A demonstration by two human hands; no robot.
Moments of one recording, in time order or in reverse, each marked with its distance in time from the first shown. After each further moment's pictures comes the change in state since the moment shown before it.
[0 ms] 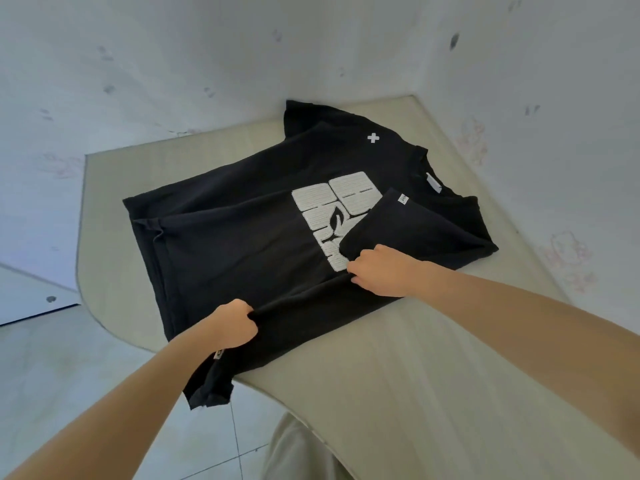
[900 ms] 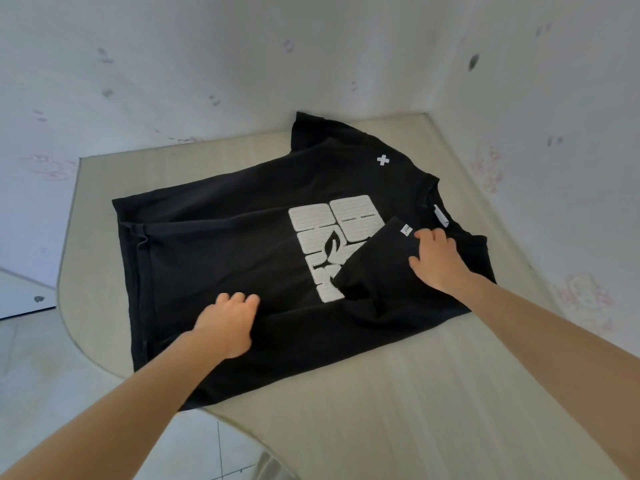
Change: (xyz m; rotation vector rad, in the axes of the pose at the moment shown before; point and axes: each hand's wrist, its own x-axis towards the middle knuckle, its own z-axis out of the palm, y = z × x) left_hand 0.032 0.017 -0.022 0.488 0.197 0.177; right_hand -0.005 0.095 0.023 0.540 0.158 0.820
